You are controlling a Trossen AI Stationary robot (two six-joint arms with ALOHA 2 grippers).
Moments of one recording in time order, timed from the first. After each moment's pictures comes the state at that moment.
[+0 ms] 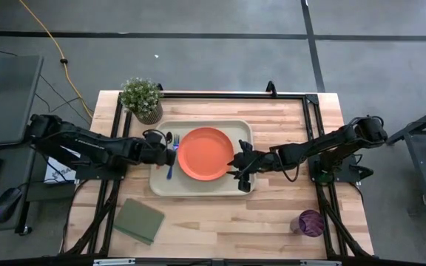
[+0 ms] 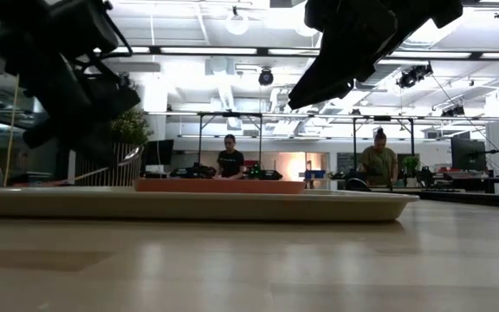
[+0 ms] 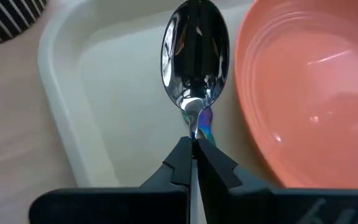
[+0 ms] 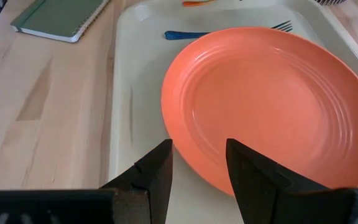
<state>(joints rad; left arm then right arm) 0.02 1.13 0.46 -0.48 -0.57 -1.18 0.19 1.48 0.87 -0.05 0.20 0.18</state>
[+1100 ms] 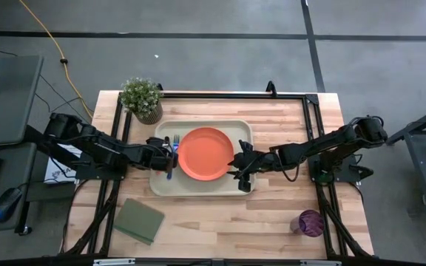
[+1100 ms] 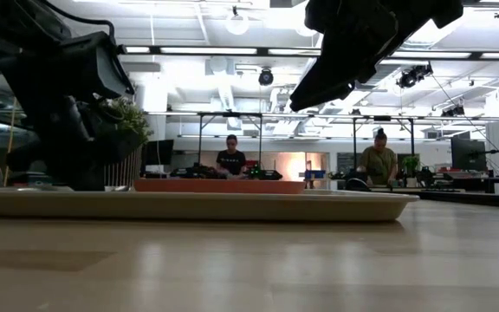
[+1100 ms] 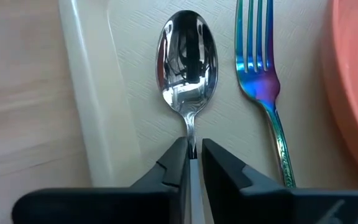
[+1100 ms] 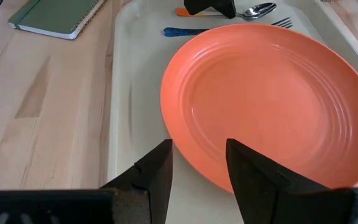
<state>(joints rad) -0.01 1.40 0.46 -0.46 -0.57 -1.41 0.19 1.48 0.87 -0.06 0.20 0.18</state>
